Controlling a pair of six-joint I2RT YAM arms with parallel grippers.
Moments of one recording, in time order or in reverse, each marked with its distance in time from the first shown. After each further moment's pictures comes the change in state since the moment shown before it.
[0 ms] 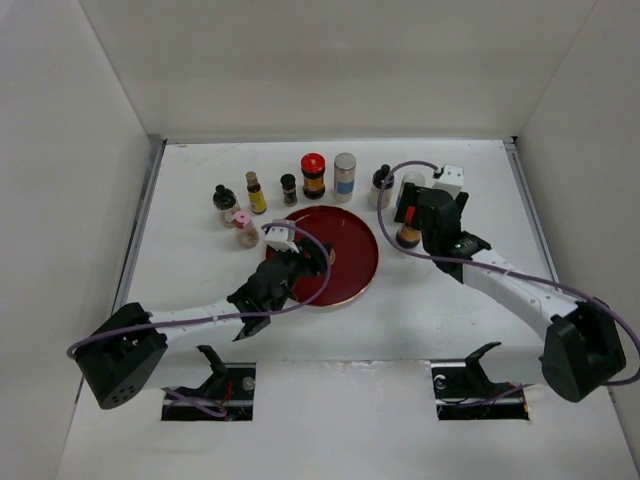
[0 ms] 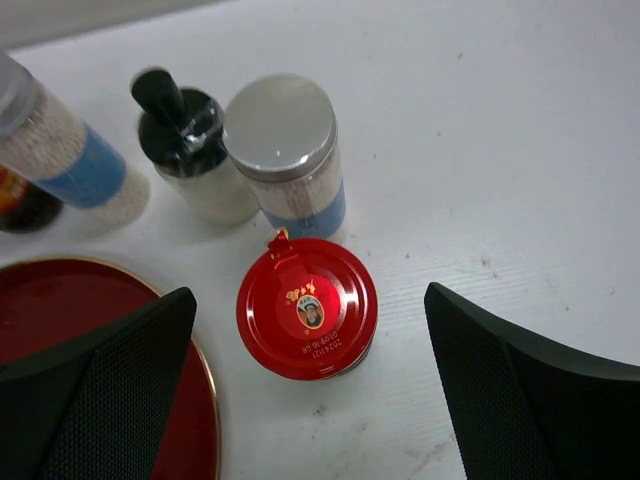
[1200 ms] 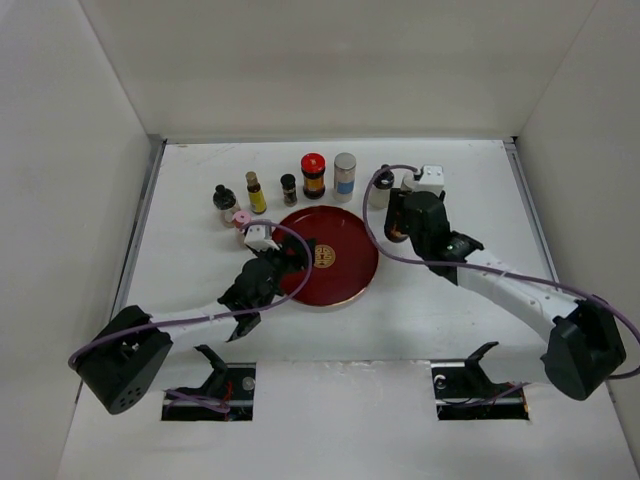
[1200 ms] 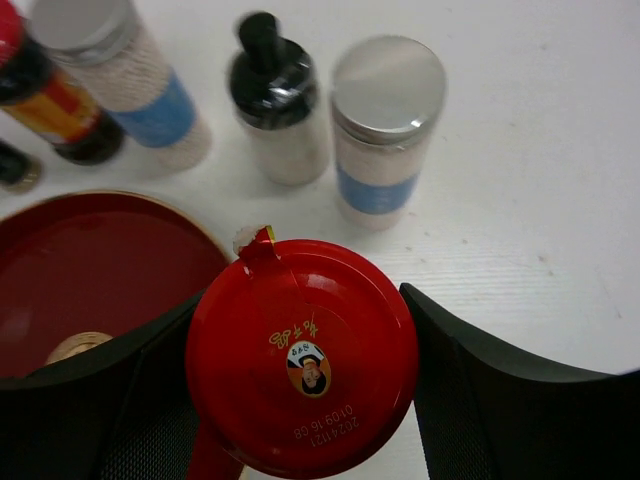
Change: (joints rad) left arm 0.143 0.005 -0.088 0.082 0.045 -0.100; right arm 0.082 0.040 0.029 -0.057 -0.055 -0.026
